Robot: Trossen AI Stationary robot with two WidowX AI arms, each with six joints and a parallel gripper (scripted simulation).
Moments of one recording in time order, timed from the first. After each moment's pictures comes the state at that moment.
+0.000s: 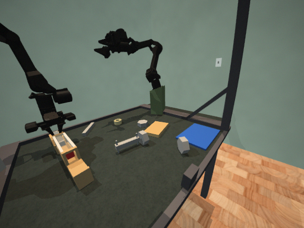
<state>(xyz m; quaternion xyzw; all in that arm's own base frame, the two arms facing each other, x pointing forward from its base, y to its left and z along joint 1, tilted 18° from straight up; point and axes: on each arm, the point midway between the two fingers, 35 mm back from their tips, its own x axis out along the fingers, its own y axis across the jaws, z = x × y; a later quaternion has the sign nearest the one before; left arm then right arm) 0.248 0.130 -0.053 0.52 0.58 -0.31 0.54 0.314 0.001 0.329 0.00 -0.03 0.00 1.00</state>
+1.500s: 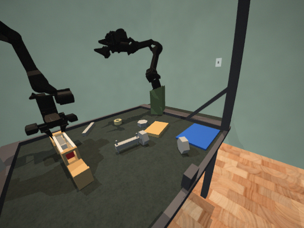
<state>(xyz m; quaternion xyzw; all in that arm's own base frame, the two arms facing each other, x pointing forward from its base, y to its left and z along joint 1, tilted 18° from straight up) 0.258 0.102 -0.060 0.52 0.58 -0.31 0.54 0.314 0.001 0.329 0.00 -0.03 0.00 1.00</state>
